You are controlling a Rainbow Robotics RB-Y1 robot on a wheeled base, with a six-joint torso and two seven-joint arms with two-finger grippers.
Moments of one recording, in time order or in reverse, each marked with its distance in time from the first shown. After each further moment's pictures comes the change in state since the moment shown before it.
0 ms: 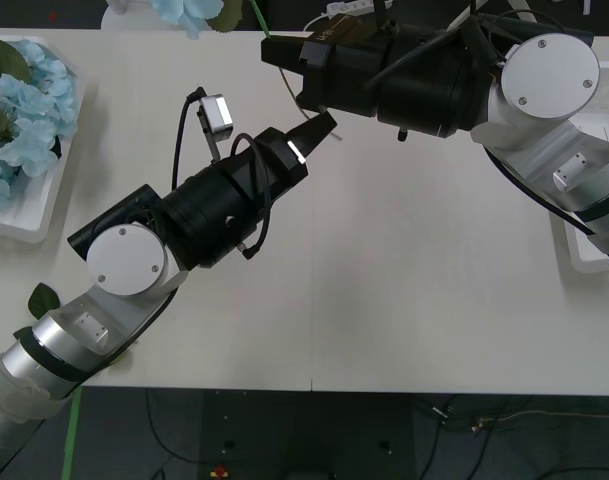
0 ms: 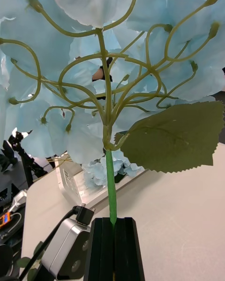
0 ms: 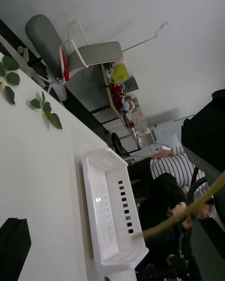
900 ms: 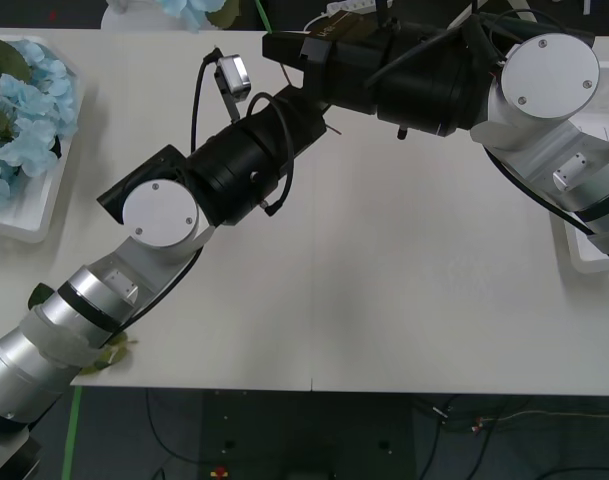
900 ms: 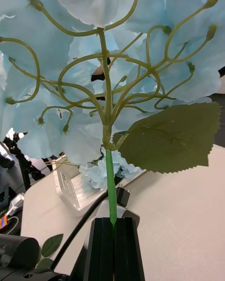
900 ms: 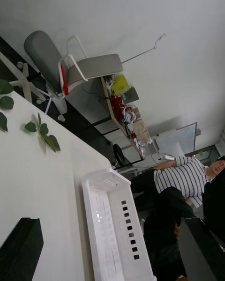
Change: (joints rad) right arm 0.000 0.000 0.000 0.000 0.000 -0.018 0.000; left arm -0.167 -0.073 0.002 0.168 -0.011 -0.039 0.000
